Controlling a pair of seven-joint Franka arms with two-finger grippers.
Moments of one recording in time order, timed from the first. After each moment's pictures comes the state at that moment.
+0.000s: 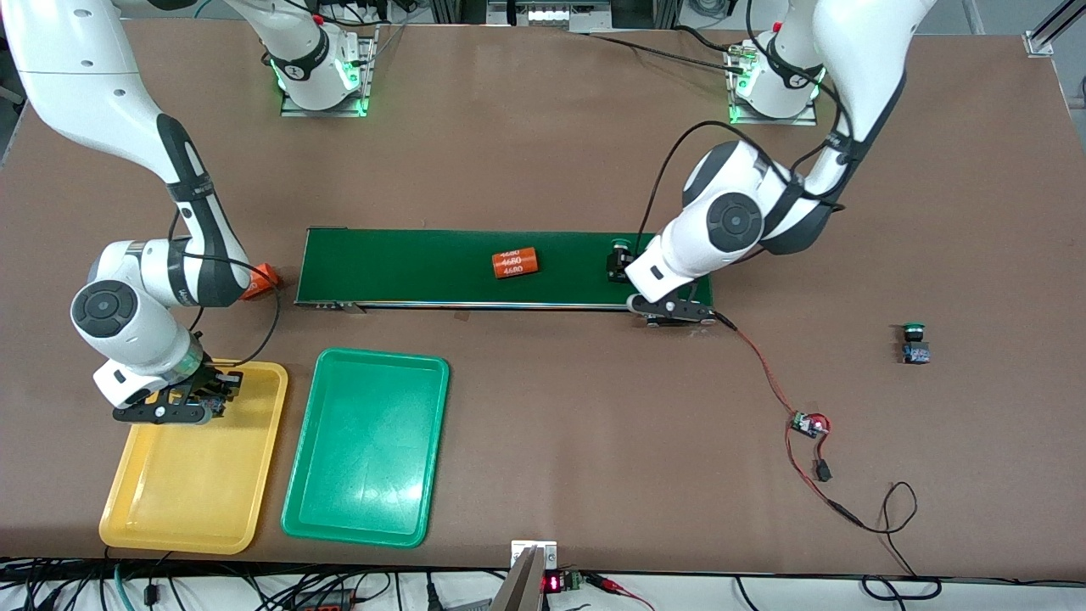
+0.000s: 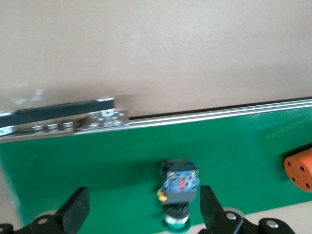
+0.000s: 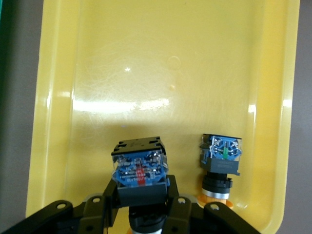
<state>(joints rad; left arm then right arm) -0.05 0.44 -0.49 -1.85 -0.05 2.15 -0.42 -0.04 0.68 0.01 -1.65 -0.28 2.48 0.15</state>
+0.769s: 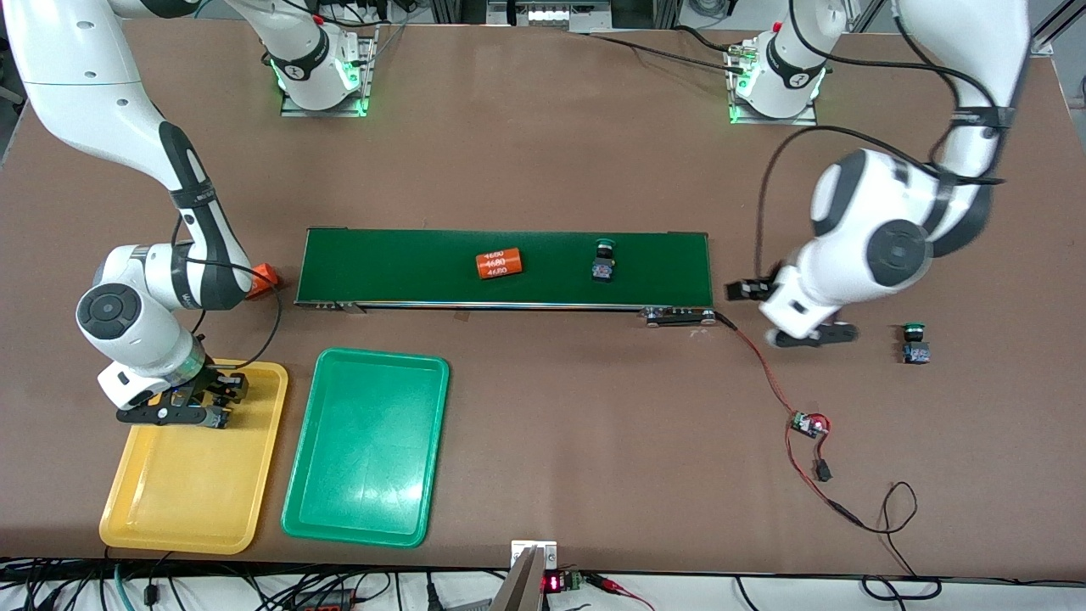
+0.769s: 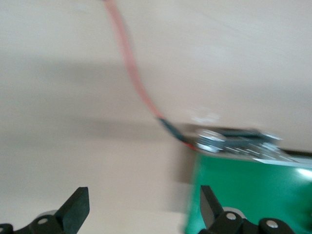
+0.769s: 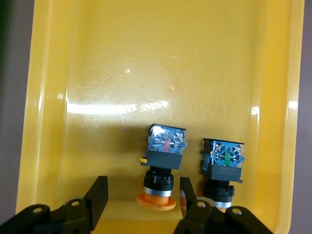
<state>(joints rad) 0.01 0.34 -0.19 -1.84 0.03 1.96 -0.32 -0.05 0.69 0.01 -1.65 -0.28 2.51 0.15</state>
